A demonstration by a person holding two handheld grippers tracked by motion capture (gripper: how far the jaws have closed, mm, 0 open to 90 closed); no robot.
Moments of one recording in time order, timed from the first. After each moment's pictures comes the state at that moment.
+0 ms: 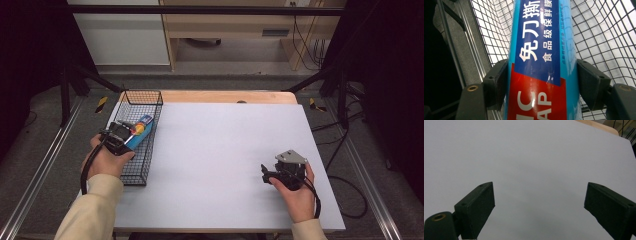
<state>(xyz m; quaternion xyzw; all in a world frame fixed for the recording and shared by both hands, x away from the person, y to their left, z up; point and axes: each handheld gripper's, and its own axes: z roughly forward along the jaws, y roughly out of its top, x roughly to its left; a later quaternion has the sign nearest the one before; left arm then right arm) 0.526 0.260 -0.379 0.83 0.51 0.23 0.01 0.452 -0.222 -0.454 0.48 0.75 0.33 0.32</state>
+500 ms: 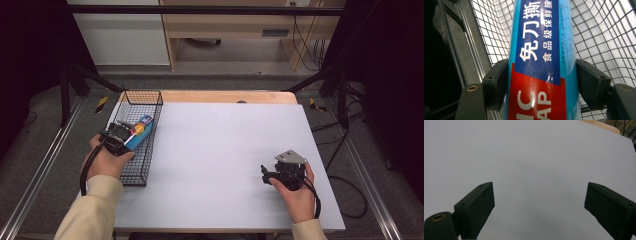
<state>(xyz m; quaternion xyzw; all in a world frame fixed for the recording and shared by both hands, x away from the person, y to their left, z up) 0.520 0.262 -0.375 0.82 0.51 0.25 0.05 0.452 -0.222 -0.455 0.48 0.75 0.32 0.32</state>
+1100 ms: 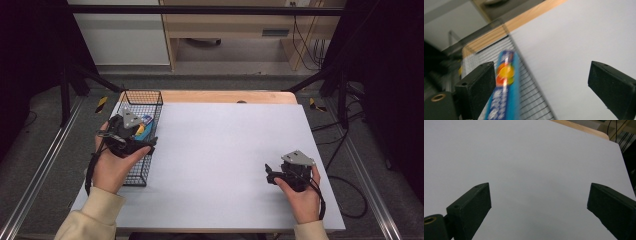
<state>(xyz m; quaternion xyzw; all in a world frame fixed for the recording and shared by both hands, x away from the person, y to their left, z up) 0.477 0.211 -0.317 0.81 0.39 0.31 0.32 0.445 -0.235 -0.448 0.48 0.73 0.35 0.33</state>
